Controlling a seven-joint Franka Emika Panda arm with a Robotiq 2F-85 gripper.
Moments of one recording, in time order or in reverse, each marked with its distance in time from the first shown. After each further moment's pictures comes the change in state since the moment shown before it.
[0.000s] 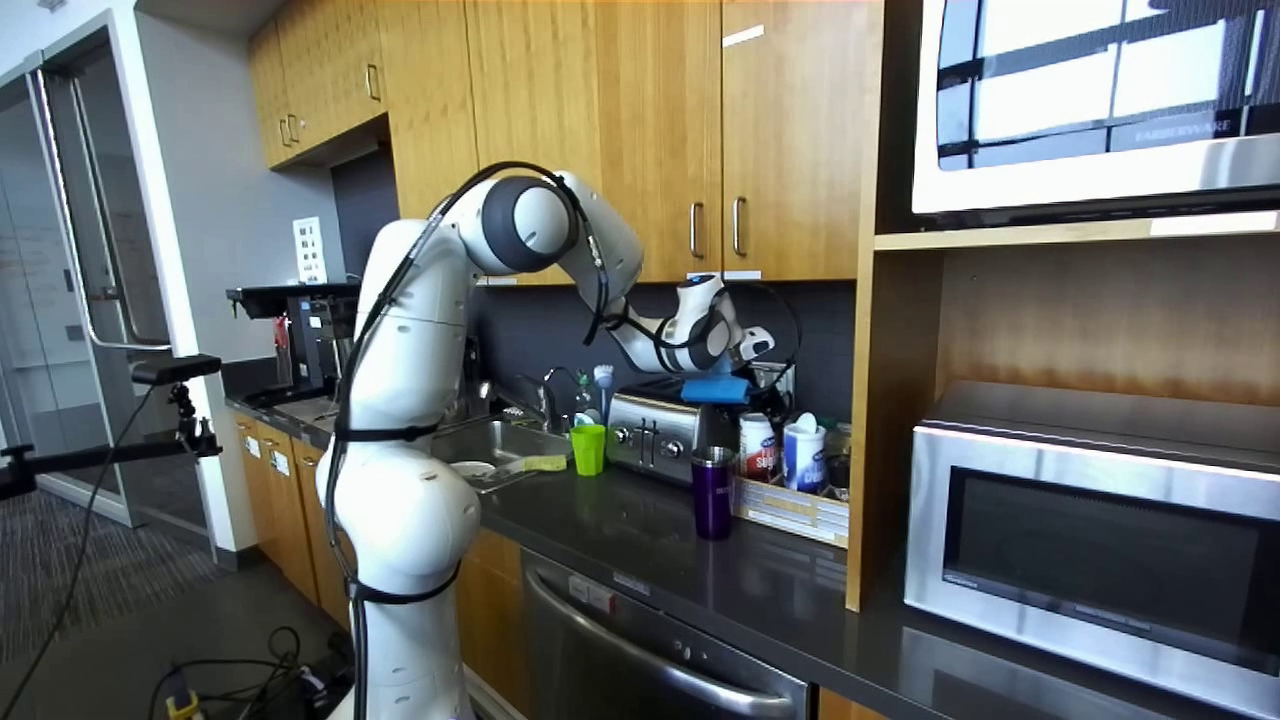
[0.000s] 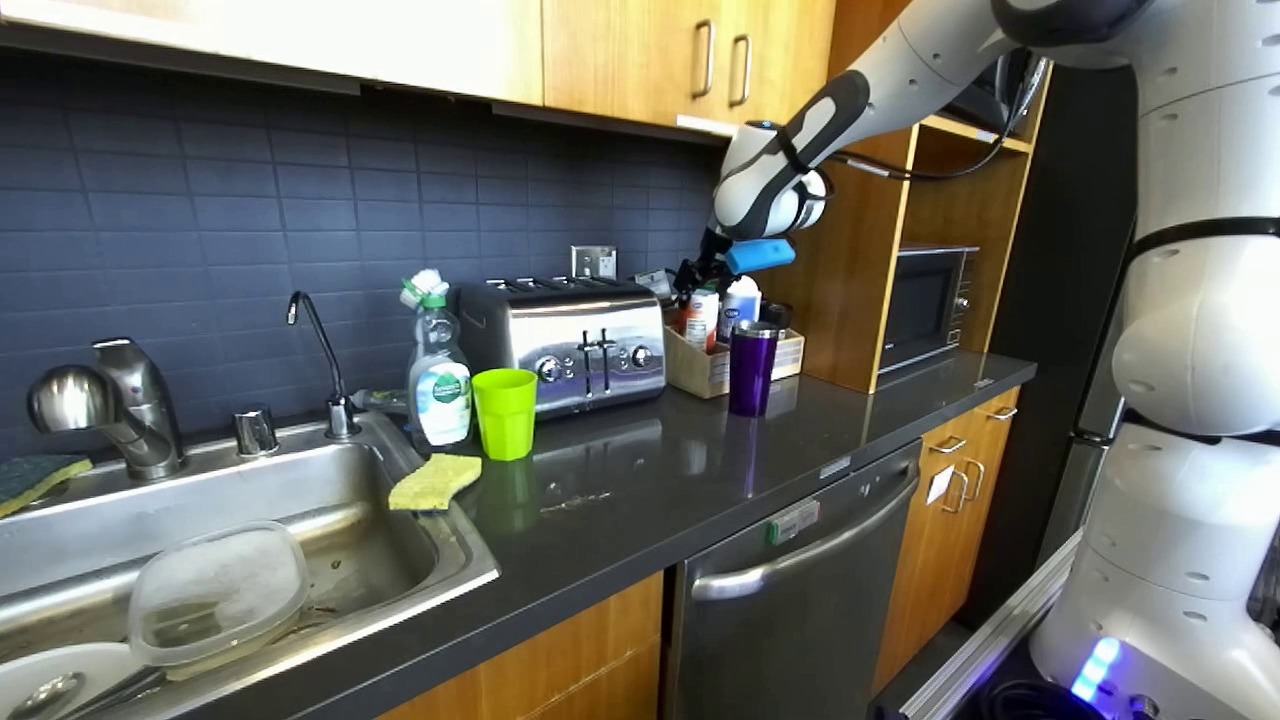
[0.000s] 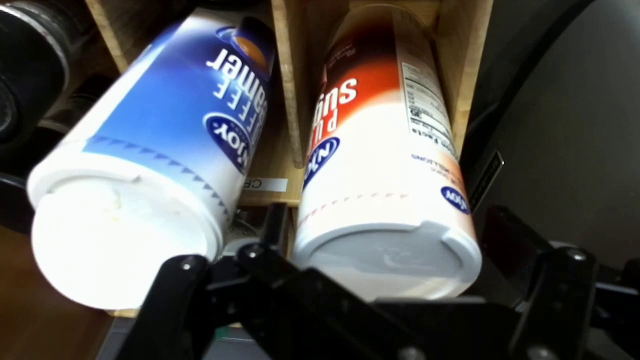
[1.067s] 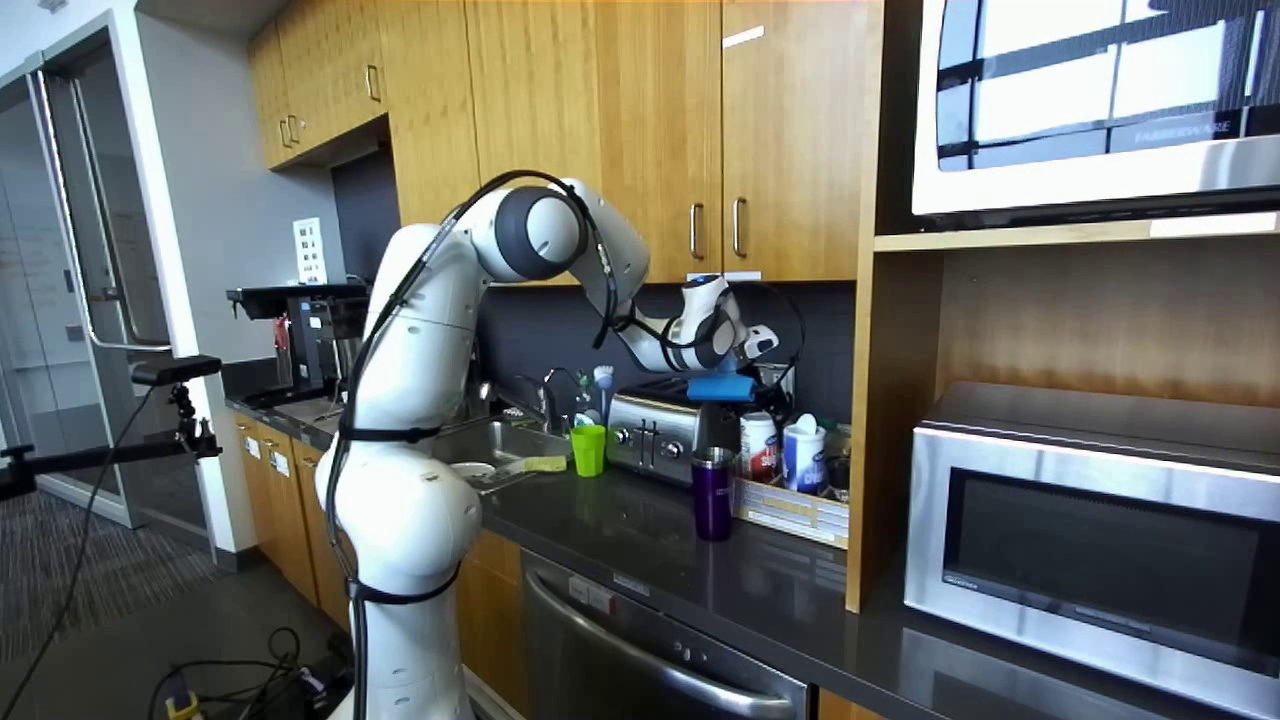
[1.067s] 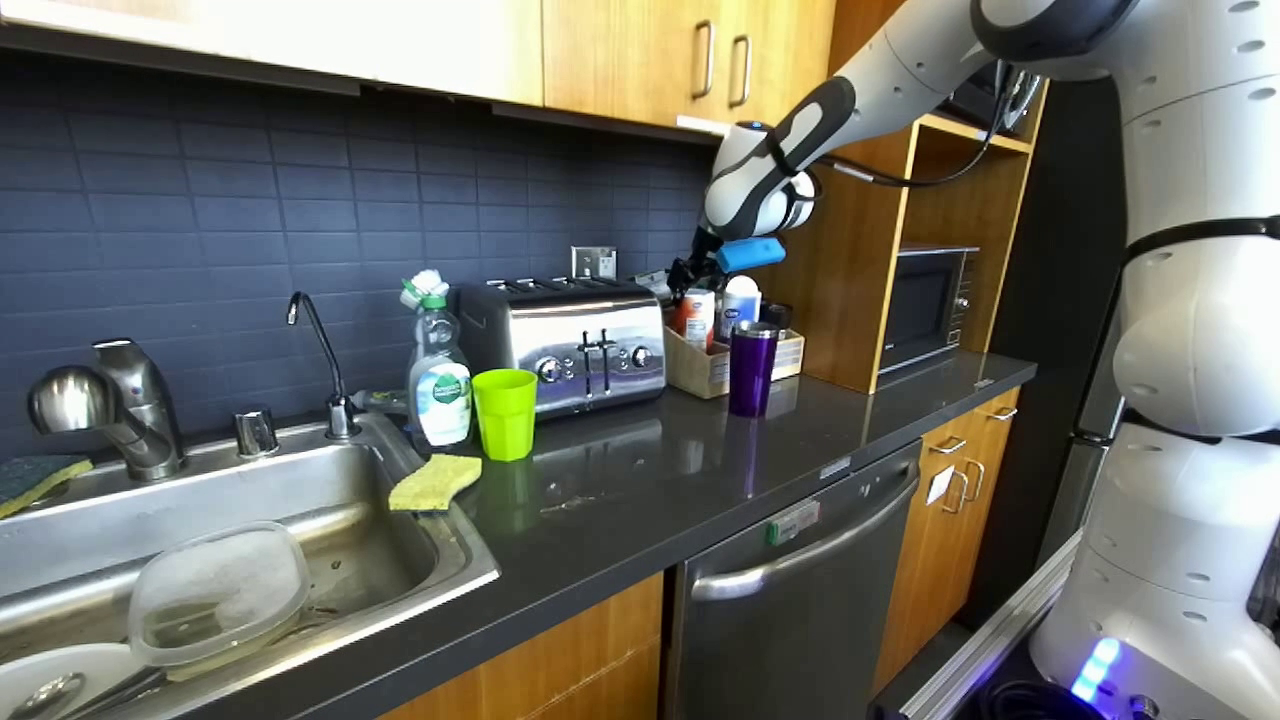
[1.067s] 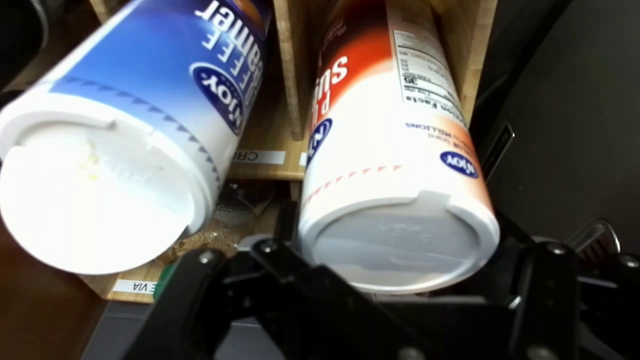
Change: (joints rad) arm 0.009 0.050 -0.005 0.075 0.000 -0.010 0.002
